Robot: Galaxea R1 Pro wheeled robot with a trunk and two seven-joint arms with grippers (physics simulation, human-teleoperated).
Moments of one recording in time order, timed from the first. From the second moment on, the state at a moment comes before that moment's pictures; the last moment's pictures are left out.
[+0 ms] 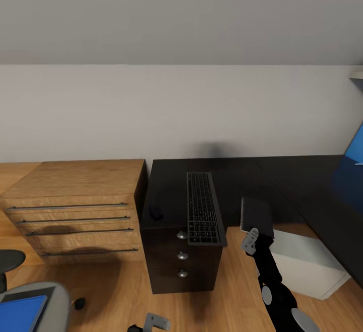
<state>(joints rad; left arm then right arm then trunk) -0.40 -0.04 -1.21 -0.50 0.93 0.09 0.55 -0.29 0.01 -0.10 -1.03 1.27 -0.11 -0.30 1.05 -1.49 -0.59</state>
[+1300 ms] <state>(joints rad) -0.40 -0.05 -1.21 -0.50 0.93 0.09 0.55 -0.29 0.00 -0.10 -1.00 1.26 -0.09 -0.23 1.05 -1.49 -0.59</state>
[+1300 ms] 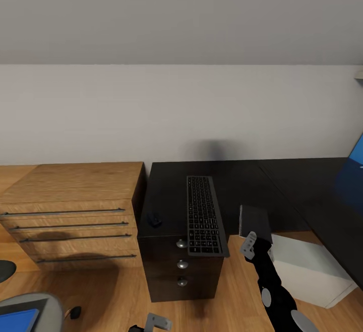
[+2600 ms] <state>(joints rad) -0.40 -0.05 -1.21 -0.50 0.93 0.09 0.55 -0.29 0.00 -0.10 -1.00 1.27 -0.08 -0.23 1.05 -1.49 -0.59</state>
